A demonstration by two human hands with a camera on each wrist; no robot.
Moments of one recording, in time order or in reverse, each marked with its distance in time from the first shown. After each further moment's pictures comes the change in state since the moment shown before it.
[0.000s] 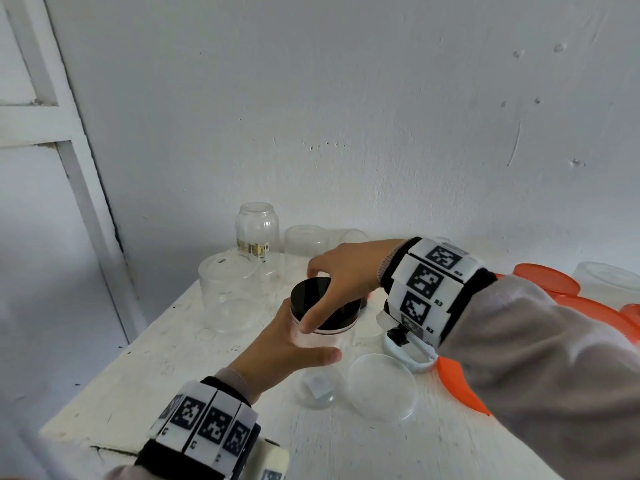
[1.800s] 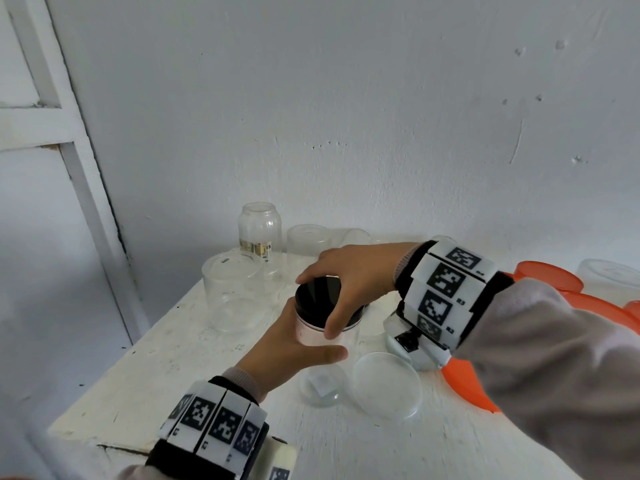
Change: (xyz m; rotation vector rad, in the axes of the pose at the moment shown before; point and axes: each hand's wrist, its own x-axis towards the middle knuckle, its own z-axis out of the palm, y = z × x) left_hand 0.002 -0.004 0.001 0.036 0.052 -0.010; right_hand 0.000 0.008 0.006 0.038 0.016 -0.120
